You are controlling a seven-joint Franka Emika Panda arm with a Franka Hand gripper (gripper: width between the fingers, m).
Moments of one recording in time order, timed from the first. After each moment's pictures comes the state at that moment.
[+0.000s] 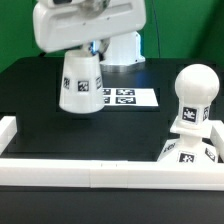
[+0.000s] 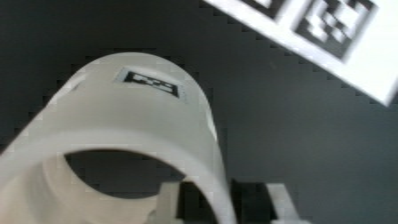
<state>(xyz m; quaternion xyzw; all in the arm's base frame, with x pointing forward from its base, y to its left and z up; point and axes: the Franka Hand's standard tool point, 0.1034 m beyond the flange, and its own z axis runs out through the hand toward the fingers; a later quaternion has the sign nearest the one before) 0.470 -0.051 0.136 -0.97 -0.22 0.10 0.05</state>
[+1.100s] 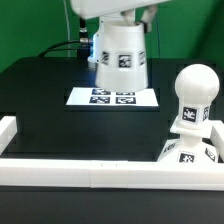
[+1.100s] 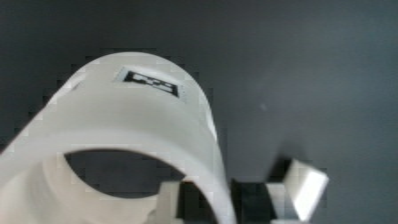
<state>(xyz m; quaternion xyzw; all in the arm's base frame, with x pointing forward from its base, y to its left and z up) 0.539 0.036 0.199 -0.98 -0.17 0.10 0.06</state>
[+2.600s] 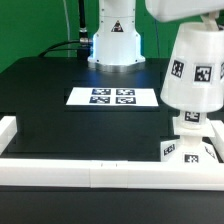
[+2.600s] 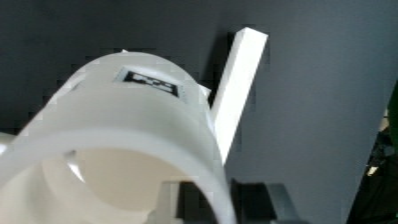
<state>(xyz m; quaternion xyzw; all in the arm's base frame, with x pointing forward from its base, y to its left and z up) 0.610 0.103 0.173 -0.98 -0.15 0.10 0.06</state>
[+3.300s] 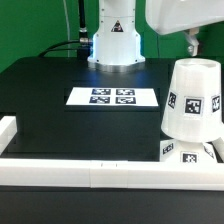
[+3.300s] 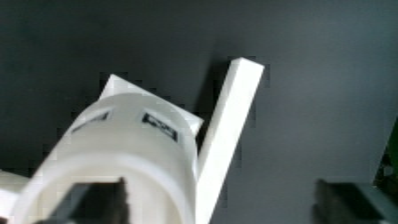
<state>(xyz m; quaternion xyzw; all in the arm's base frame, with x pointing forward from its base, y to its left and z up) 0.586 0.103 0.164 -0.98 -0.17 0.11 0.06</state>
